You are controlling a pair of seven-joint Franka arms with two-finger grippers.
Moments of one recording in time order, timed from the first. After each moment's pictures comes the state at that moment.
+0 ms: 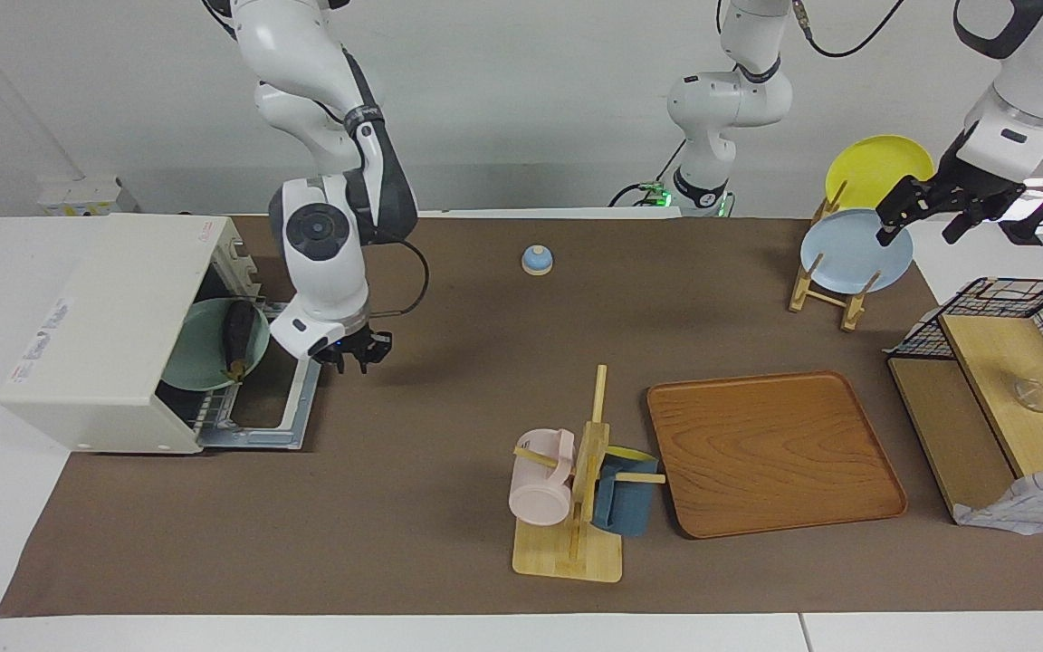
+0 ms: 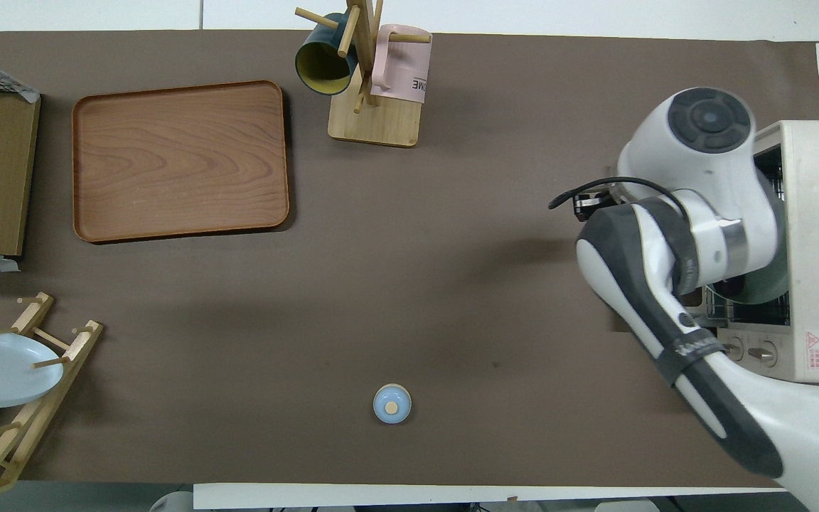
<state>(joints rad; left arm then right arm) -0.07 -0.04 0.09 -1.58 0.01 1.53 0.09 0.21 0.16 -0.07 -1.93 -0.11 1.97 0.22</state>
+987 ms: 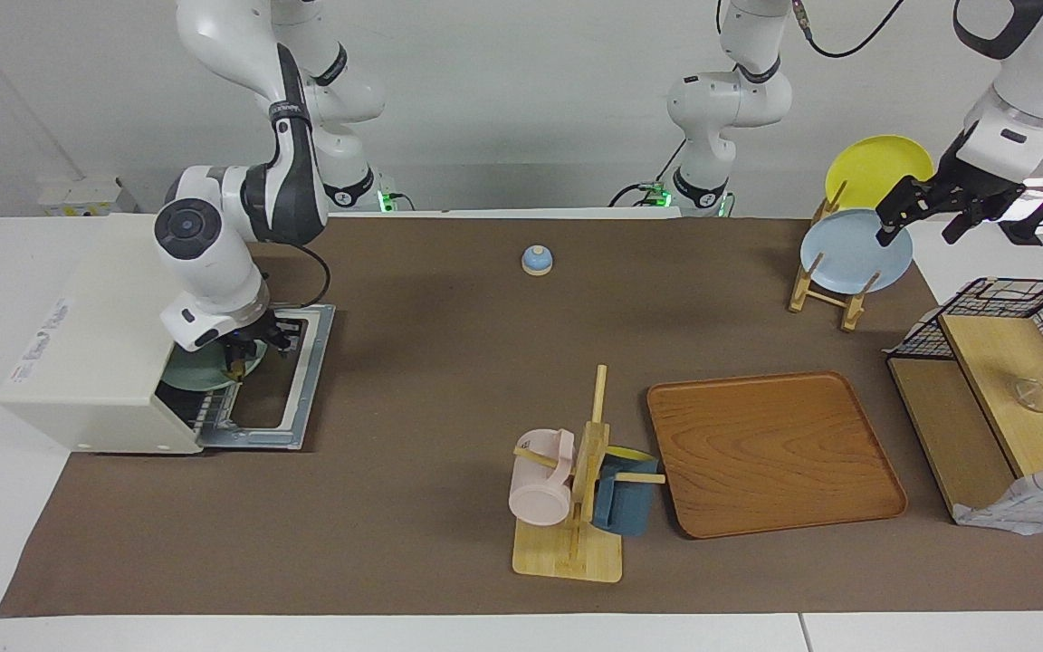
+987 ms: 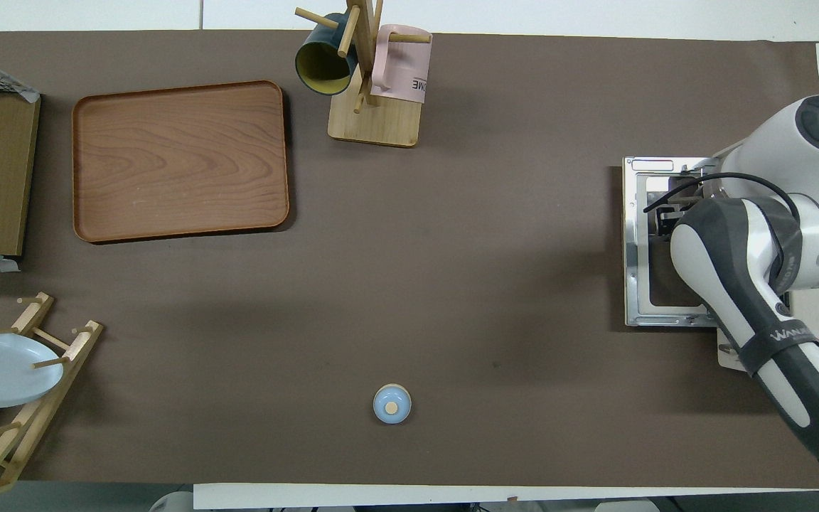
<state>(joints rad) -0.07 -0.04 0.09 -1.58 0.01 1.53 0.09 0.07 0.13 -0.08 -2.04 -0.14 2.02 0.06</state>
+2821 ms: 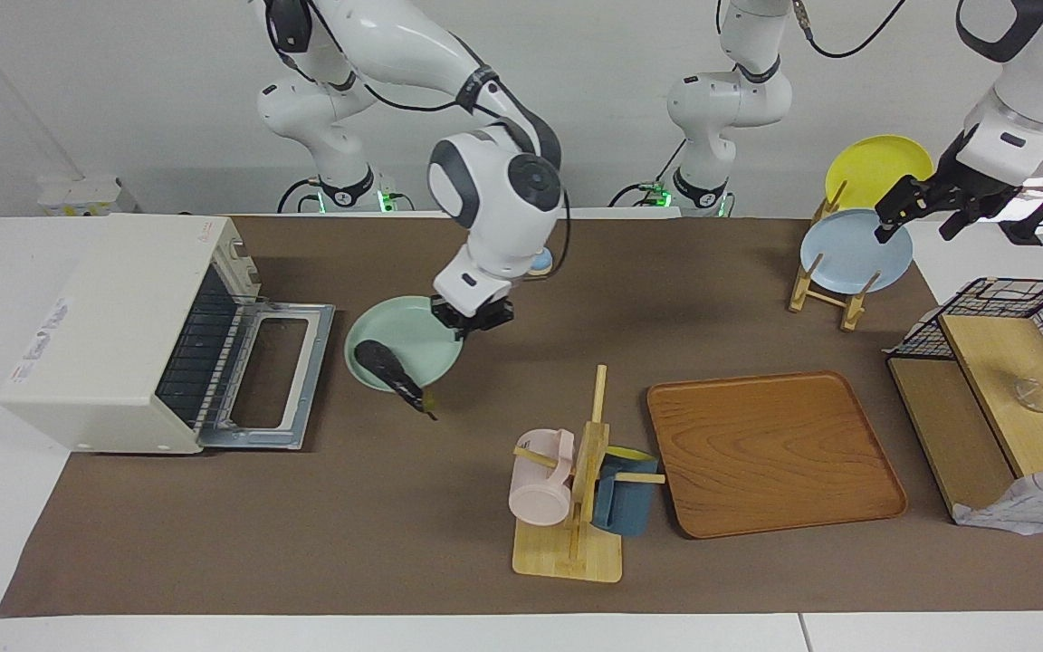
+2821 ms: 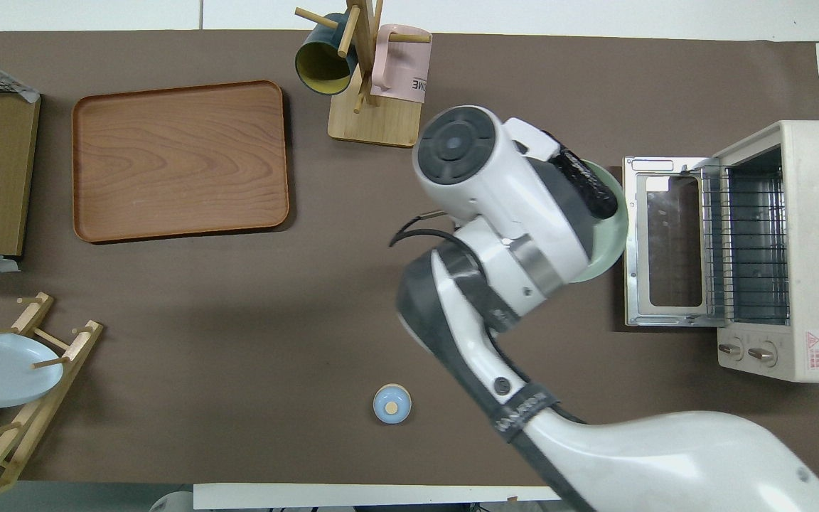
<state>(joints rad) -0.04 -0.04 0.09 -1.58 0.01 1.47 0.09 0.69 0.53 -0.04 -1.34 -0.18 1.67 0.63</state>
